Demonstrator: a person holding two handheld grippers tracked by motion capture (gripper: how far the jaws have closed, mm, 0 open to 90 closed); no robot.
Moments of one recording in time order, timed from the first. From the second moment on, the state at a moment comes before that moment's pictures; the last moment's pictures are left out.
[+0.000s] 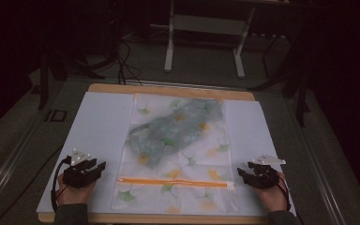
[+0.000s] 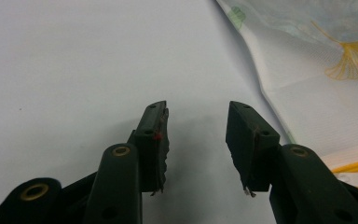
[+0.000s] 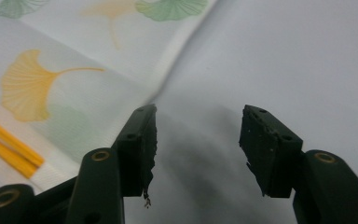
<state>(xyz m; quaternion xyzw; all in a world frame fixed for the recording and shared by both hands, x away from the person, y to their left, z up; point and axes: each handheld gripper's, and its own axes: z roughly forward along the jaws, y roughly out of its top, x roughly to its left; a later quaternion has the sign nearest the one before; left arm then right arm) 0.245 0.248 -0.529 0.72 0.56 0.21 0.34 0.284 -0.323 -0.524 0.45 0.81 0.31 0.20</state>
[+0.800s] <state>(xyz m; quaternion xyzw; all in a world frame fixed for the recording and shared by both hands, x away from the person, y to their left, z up) 0.244 0.248 -0.528 0.73 0.56 0.21 0.34 0.281 -0.303 -0.515 0.41 0.83 0.34 0.17</state>
